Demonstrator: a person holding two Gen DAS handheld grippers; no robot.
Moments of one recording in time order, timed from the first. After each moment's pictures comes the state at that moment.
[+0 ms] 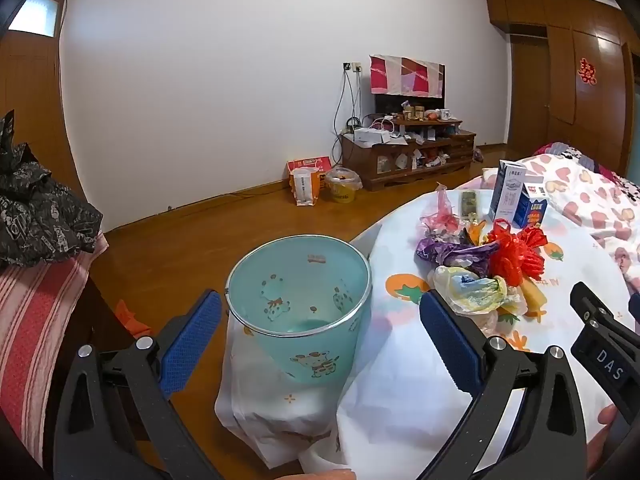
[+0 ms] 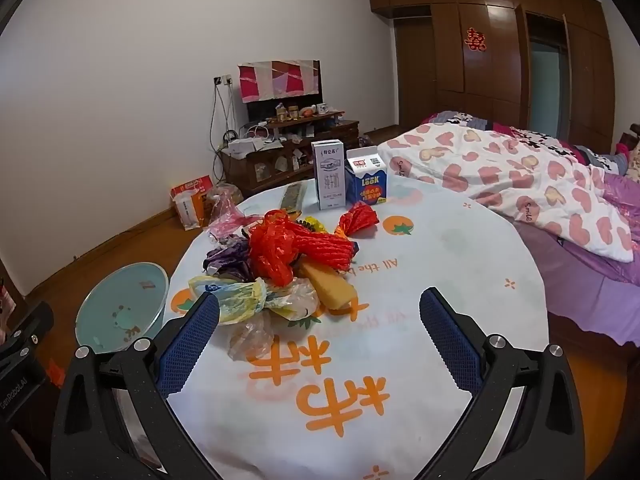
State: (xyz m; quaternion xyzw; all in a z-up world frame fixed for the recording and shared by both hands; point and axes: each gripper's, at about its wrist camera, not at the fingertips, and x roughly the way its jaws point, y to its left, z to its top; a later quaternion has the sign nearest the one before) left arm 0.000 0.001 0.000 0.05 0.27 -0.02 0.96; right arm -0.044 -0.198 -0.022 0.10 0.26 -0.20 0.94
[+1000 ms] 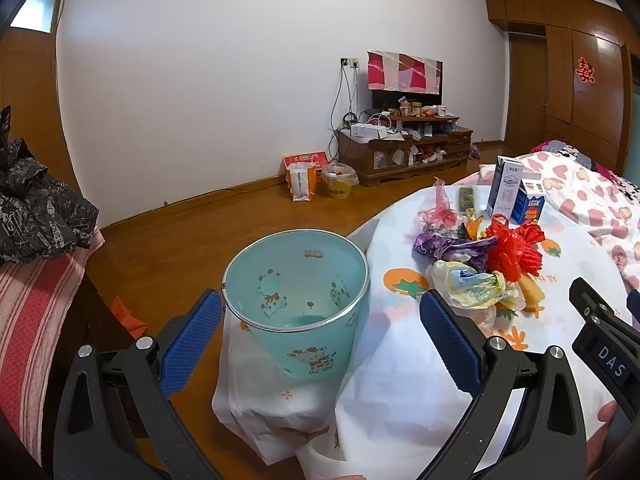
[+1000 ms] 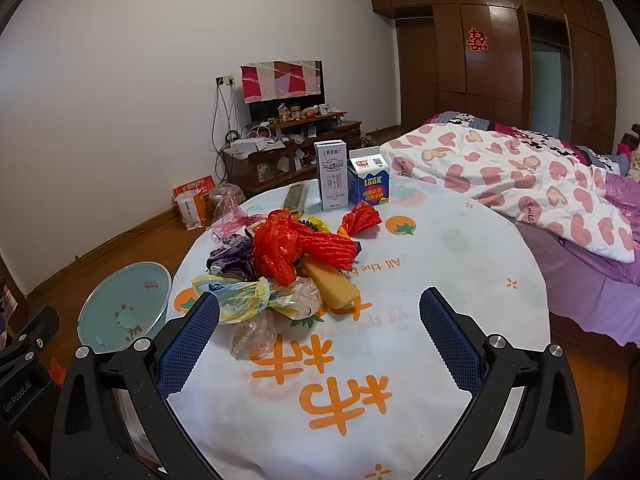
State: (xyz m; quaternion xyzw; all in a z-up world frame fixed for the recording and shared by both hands) left arm -0.002 -0.004 0.001 0.04 0.28 -0.02 0.96; right arm -0.045 -0.194 -0.021 0.10 0.26 -0.20 0.94
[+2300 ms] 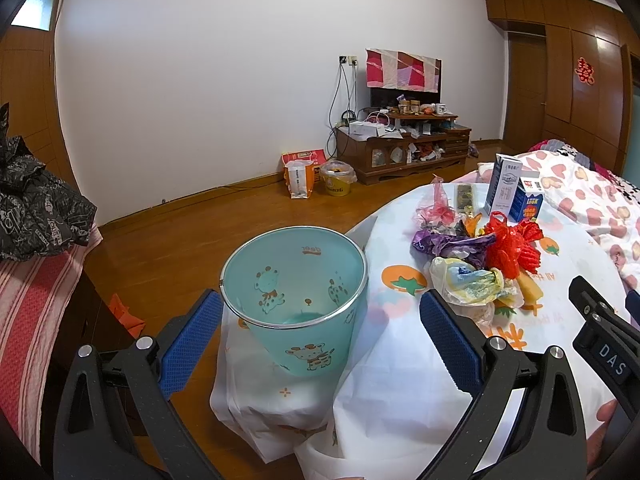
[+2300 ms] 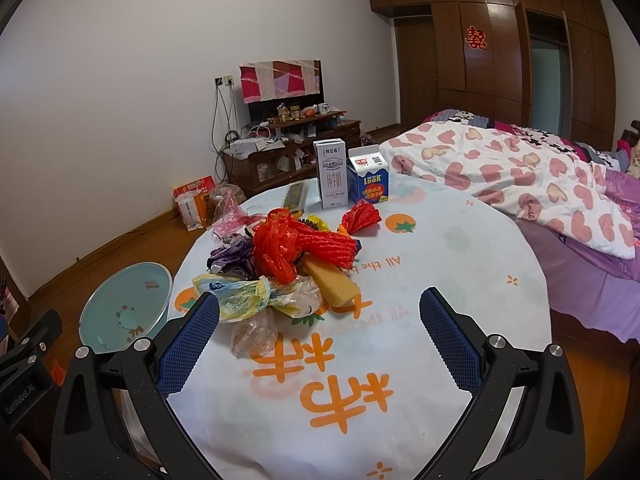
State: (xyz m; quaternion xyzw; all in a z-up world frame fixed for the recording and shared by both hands) left arm 0.000 -0.002 -0.006 0.04 0.28 -0.02 0.96; right arm -0.044 -0.196 -0.027 0.10 0.26 -0.20 0.94
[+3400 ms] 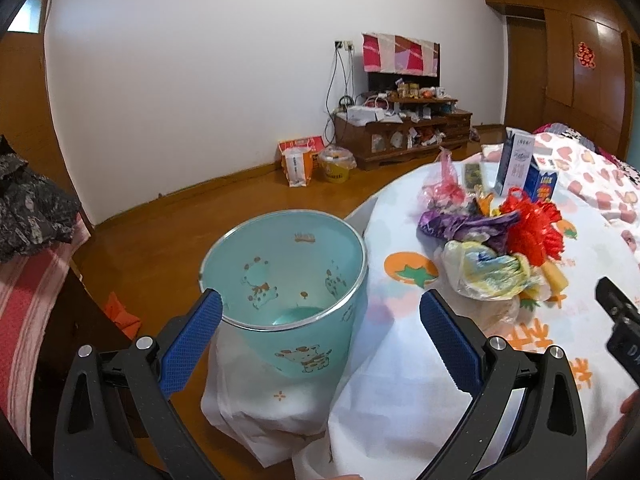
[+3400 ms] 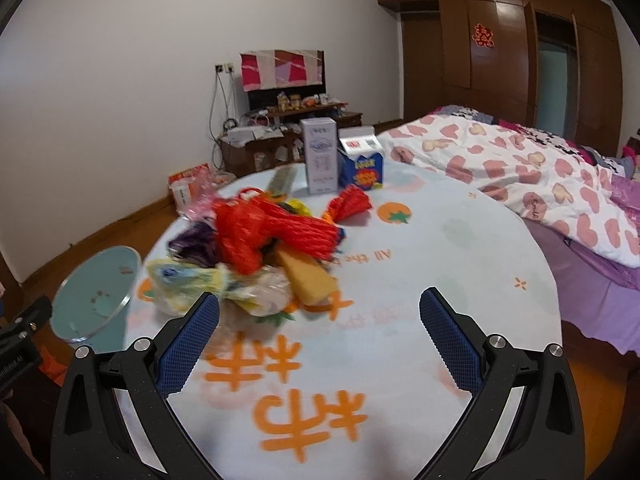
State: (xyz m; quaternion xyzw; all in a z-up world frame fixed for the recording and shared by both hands) left arm 0.043 -0.016 -0.047 0.06 0.31 -0.03 0.95; right arm -0.025 -0.237 -0.061 0.09 0.28 -0.19 0.94
